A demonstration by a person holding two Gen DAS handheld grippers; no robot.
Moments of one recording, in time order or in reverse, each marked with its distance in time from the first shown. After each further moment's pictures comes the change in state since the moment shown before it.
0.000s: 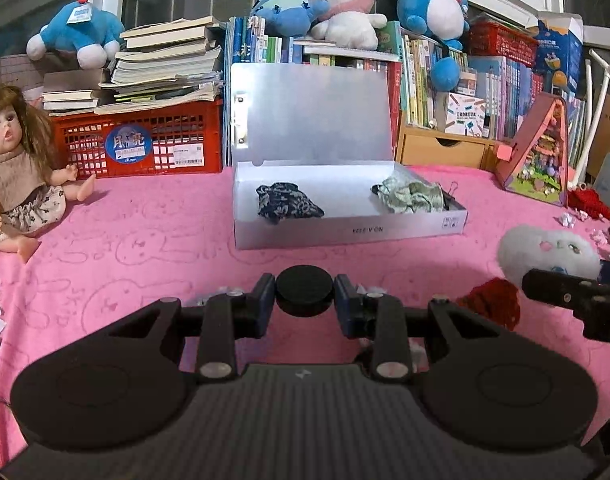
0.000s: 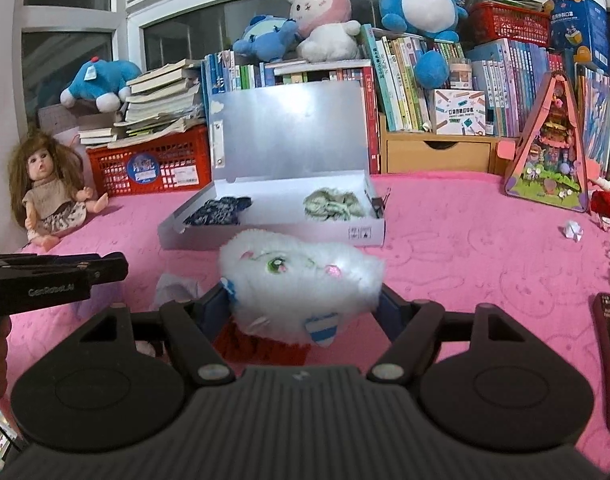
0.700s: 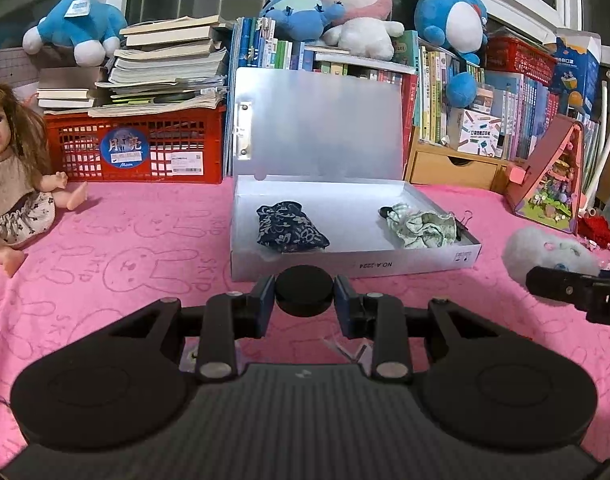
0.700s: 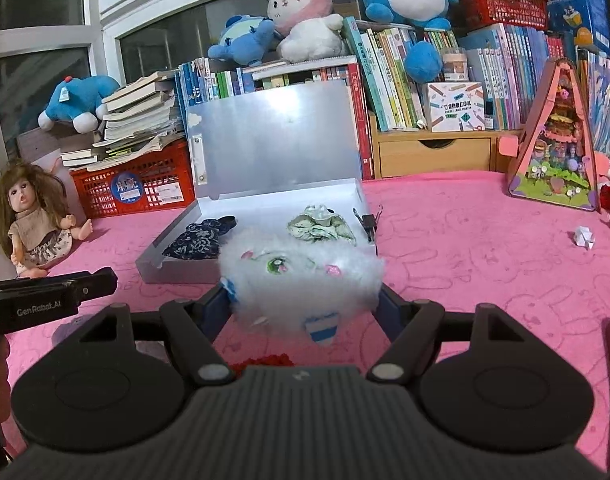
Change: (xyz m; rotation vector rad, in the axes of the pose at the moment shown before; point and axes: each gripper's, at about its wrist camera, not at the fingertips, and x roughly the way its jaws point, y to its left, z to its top) left arm 0.033 0.003 0.032 -0.049 -0.001 0.003; right arm 0.036 -0.024 0.035 0.066 0.029 0.008
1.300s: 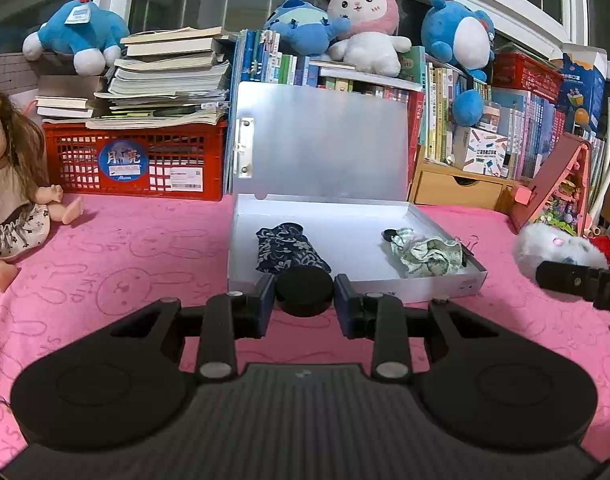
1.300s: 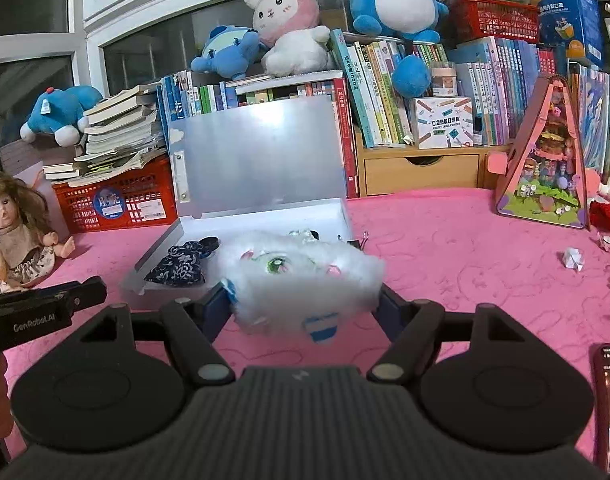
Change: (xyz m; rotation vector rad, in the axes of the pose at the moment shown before) left arm 0.013 0.001 0.013 -0.027 -0.042 0.009; right arm 0.008 0.000 0.024 0.003 -0.020 -0.053
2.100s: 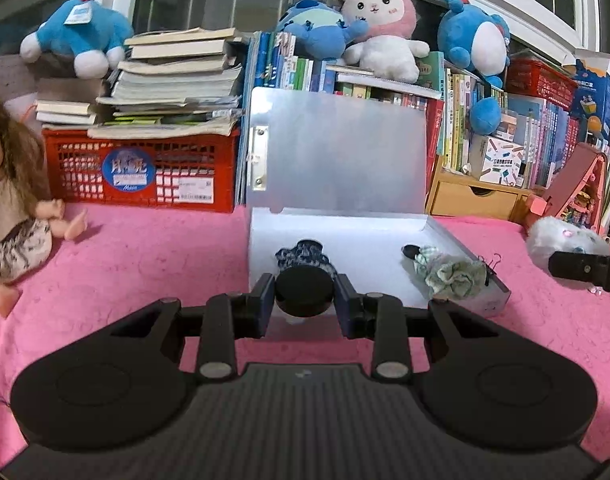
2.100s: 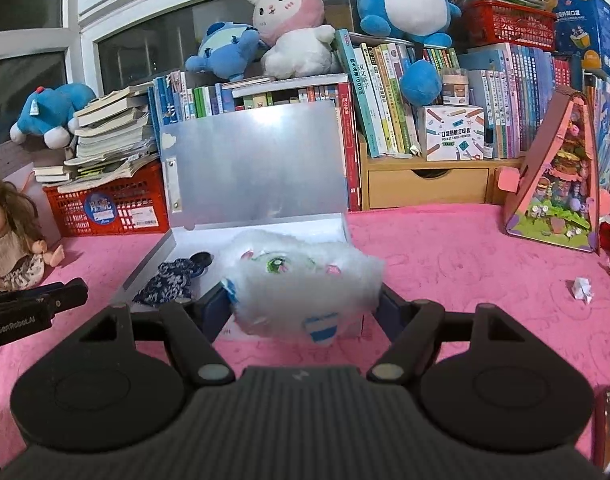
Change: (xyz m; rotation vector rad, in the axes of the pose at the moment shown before) left arm 0.026 0.022 0.028 0.000 0.007 0.006; right arm 0.033 -0.002 0.034 -0.018 0.020 0.000
